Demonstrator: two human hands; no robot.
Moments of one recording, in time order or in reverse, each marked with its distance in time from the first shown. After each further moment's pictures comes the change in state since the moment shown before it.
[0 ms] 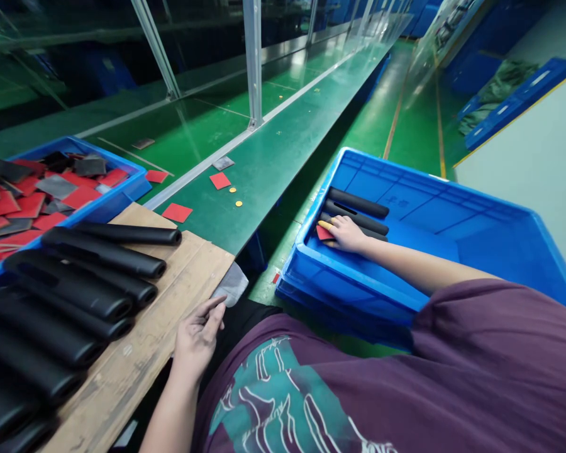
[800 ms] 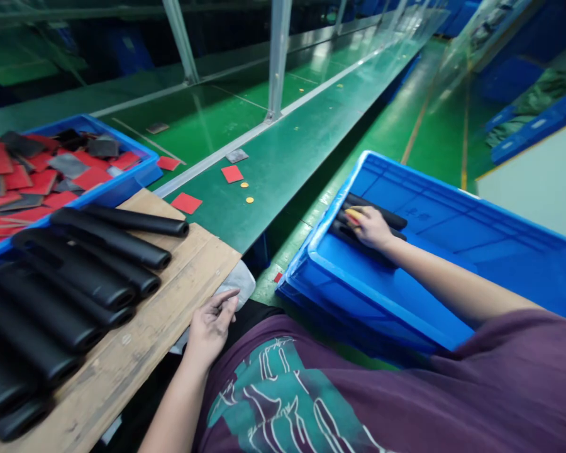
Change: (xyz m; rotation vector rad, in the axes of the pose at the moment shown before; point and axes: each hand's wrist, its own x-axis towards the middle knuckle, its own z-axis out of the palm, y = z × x) left_hand 0.011 -0.006 0.015 -0.068 -0.041 -0.039; right_hand 0.012 0.040 -0.010 0.257 0.465 0.095
